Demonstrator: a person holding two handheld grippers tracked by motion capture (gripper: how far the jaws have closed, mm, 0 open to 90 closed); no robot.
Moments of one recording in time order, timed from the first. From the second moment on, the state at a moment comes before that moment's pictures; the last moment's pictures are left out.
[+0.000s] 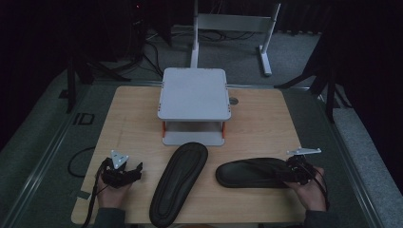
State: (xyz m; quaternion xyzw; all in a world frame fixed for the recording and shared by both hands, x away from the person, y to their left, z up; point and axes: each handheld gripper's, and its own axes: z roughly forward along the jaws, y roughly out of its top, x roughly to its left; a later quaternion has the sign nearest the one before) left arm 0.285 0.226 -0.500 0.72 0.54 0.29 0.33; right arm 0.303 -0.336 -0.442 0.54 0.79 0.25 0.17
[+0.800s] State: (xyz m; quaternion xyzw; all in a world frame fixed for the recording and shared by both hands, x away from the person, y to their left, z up) left arm 0.284 0.227 -0.499 0.72 0.54 0.29 0.33; right arm 0.319 -0.284 -0.439 0.49 0.82 0.24 0.19
